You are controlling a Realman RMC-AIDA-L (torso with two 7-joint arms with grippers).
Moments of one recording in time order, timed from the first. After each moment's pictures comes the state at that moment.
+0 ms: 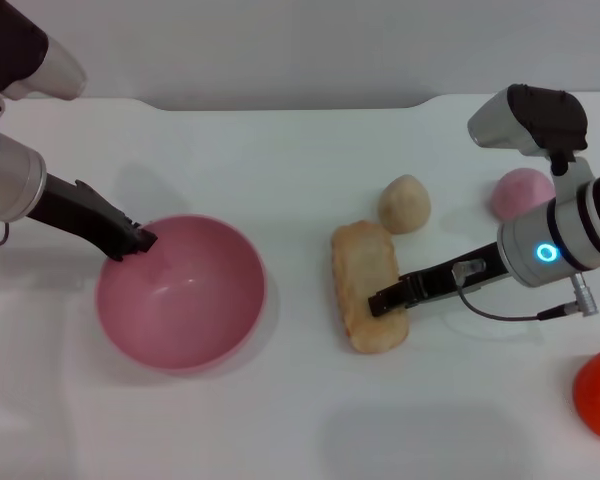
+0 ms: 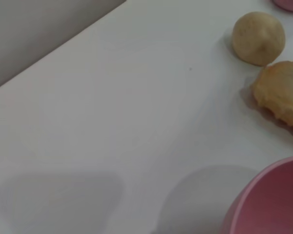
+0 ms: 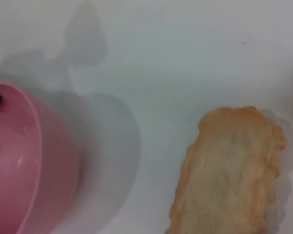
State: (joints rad) left arm -0.66 -2.02 1.06 1.03 2.52 1.42 -2.13; right arm 0.64 2.08 -1.40 -0.88 -2.24 -1.19 2.70
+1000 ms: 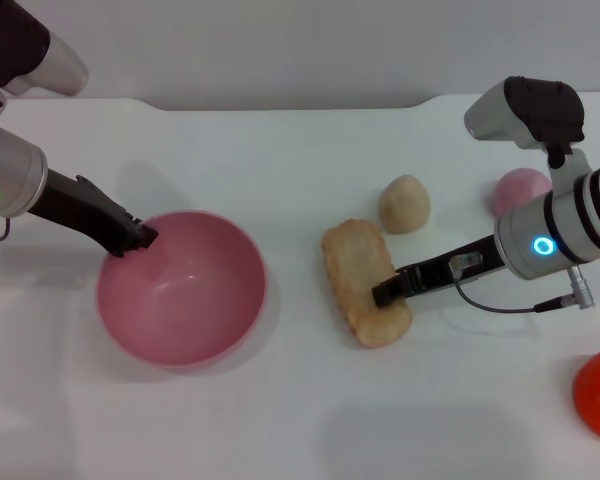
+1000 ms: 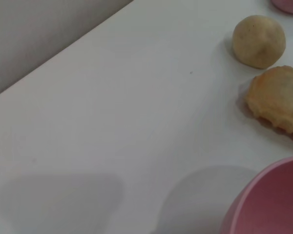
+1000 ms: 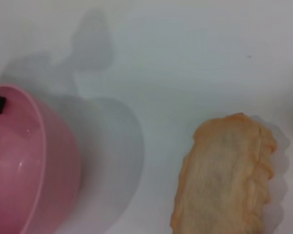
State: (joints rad) left arm -0.67 -2.02 1.06 1.03 2.52 1.42 -2.13; right arm 0.65 2.08 -1.40 -0.88 -2.23 -1.17 2.68
